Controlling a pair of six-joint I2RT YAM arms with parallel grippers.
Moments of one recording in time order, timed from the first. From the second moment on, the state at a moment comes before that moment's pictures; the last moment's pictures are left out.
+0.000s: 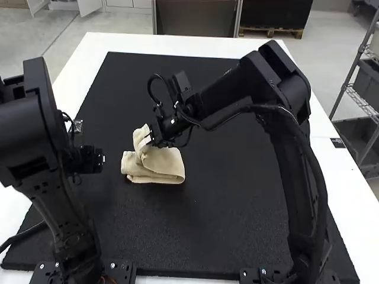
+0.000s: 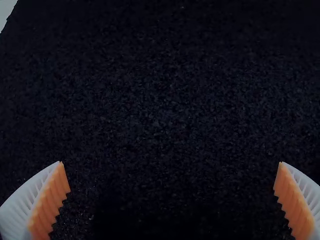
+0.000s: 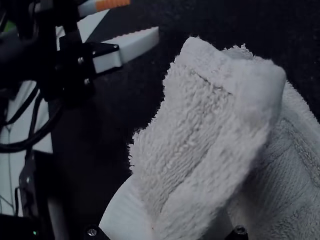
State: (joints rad) left arm 0.58 1.39 0.35 0.20 0.32 0.34; right arm 0.81 2.15 1.40 -0.05 -0.76 0.29
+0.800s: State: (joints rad) left arm 0.58 1.39 0.36 0.21 0.33 0.34; right arm 0.81 2.15 1.40 -0.09 -0.79 0.28
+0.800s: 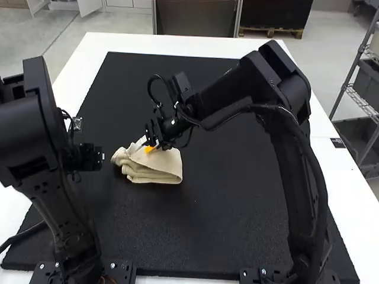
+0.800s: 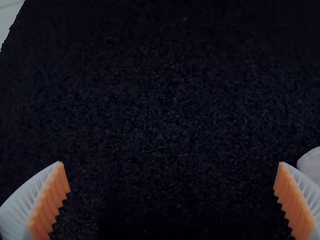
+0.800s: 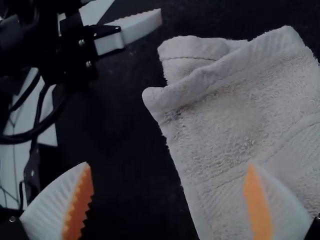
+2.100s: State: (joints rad) left arm 0.55 1.36 0.41 0.18 0.37 0.31; right arm 0.76 2.29 1.36 -0.06 -0.85 0.19
